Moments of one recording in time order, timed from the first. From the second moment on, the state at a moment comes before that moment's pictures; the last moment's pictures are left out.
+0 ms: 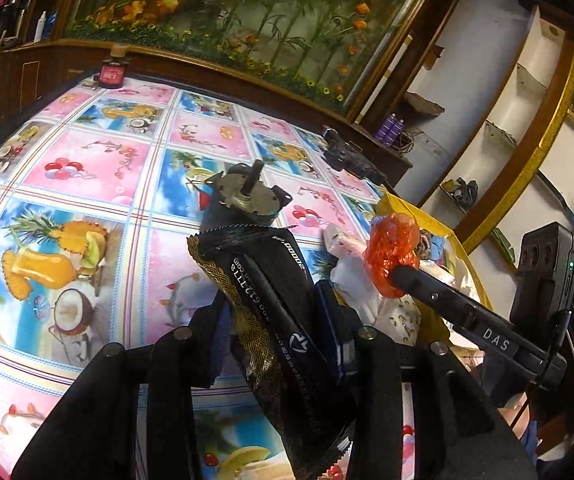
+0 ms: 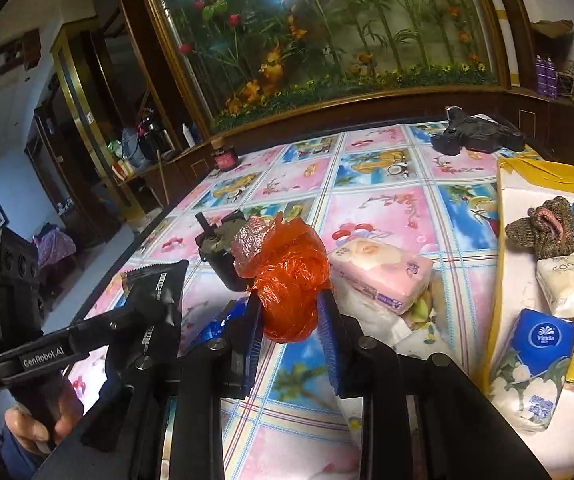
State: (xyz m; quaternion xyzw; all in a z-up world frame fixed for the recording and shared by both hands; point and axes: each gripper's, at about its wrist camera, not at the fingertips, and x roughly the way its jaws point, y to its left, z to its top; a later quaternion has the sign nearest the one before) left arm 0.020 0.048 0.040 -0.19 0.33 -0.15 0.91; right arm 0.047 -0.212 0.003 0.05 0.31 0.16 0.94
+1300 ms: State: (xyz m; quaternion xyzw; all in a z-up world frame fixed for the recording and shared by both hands) left arm 0.063 -0.271 0.057 -0.07 0.38 -0.32 0.87; right arm -0.046 -0.454 0.014 0.29 0.21 -0.01 0.93
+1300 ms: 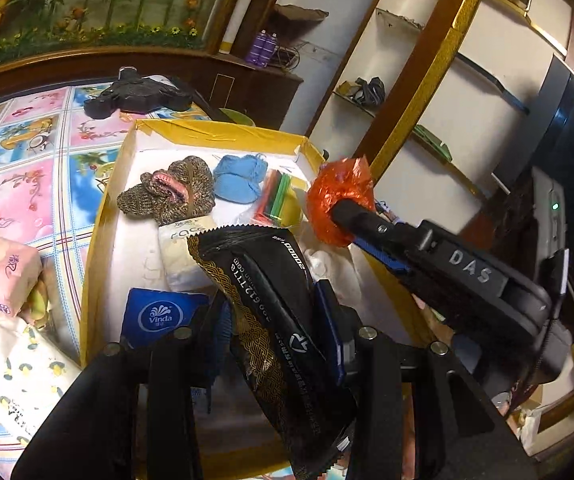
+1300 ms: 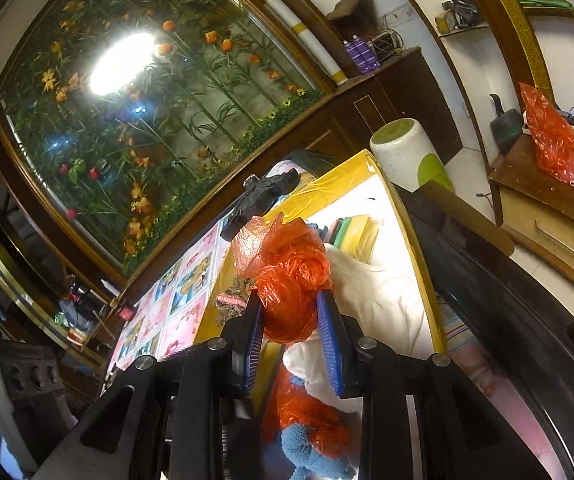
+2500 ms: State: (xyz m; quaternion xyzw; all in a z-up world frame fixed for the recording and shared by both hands) left arm 0.074 -0.257 0.037 -0.05 0.37 -0.32 0.87; right arm 0.074 -0.412 0.052 0.15 0.38 -0.07 0.91
